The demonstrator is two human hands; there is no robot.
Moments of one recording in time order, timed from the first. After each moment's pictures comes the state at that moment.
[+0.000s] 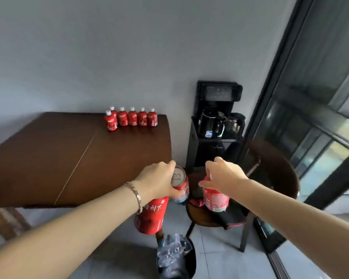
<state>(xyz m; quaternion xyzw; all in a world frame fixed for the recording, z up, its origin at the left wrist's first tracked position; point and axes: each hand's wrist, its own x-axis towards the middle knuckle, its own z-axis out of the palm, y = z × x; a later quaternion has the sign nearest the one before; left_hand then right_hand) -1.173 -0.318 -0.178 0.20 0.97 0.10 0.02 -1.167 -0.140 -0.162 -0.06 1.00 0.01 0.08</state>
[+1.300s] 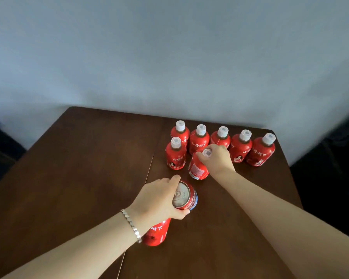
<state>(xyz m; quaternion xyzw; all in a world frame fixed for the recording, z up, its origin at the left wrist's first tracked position) -1.696 -0.679 -0.323 0.08 0.98 0.12 0.11 -1.814 -0.529 -0.352 0.01 0.94 -0.34 0.08</state>
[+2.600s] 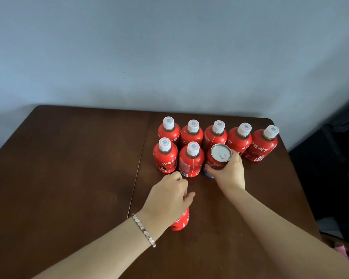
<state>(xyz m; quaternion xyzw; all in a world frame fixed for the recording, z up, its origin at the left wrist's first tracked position) -1.753 -0.659 -0.376 0.12 0.97 0.21 0.01 -1.827 -0.494 -0.429 0.15 0.88 -0.45 -0.01</state>
